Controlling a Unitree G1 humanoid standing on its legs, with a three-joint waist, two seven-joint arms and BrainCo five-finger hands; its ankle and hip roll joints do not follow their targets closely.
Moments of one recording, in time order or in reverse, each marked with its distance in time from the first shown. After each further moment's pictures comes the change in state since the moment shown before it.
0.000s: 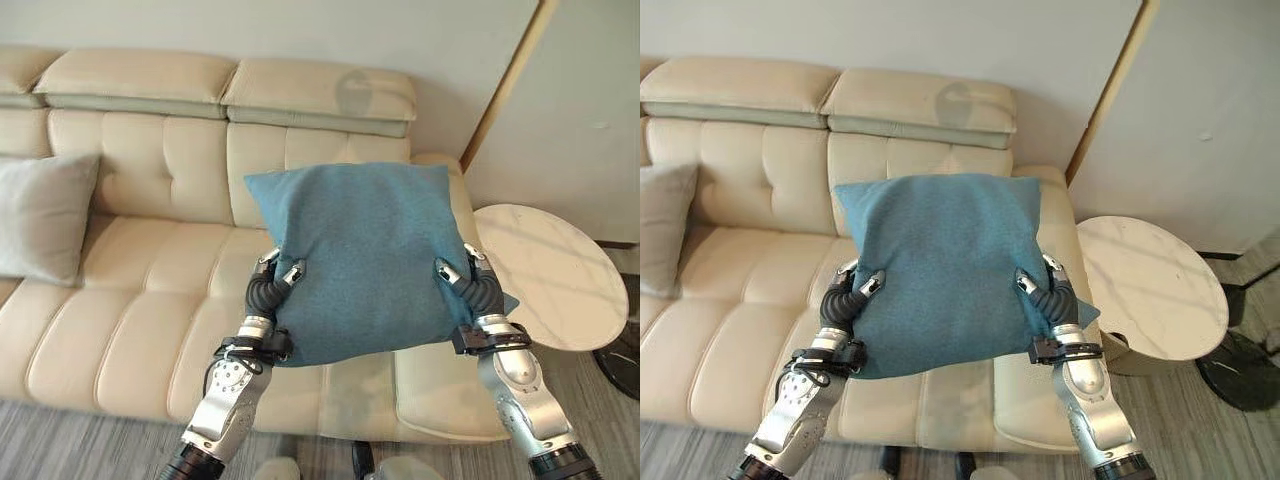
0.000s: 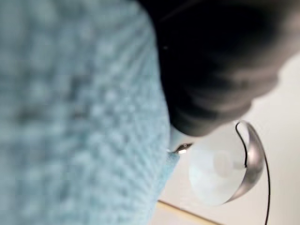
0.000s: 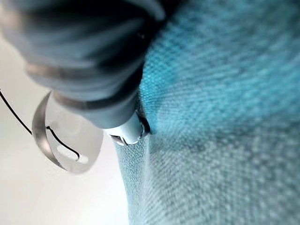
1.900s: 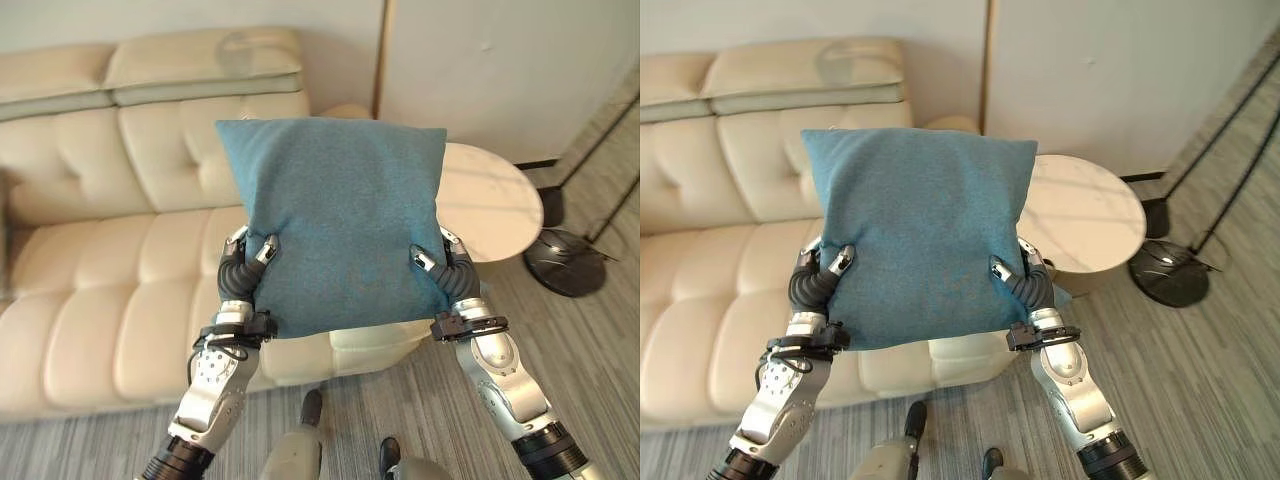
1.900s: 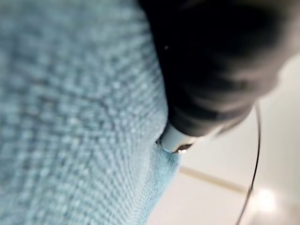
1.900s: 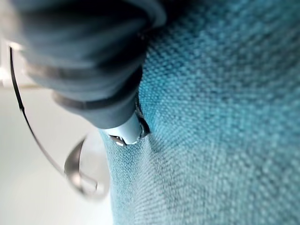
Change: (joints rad) left arm 0.032 -0.023 0.071 -0.100 -0.001 -0.040 0.116; right arm -0.113 -0.017 0.092 -0.003 -0.041 0.003 -0.028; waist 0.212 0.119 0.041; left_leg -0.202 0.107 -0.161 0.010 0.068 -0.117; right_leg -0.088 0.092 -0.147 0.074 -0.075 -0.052
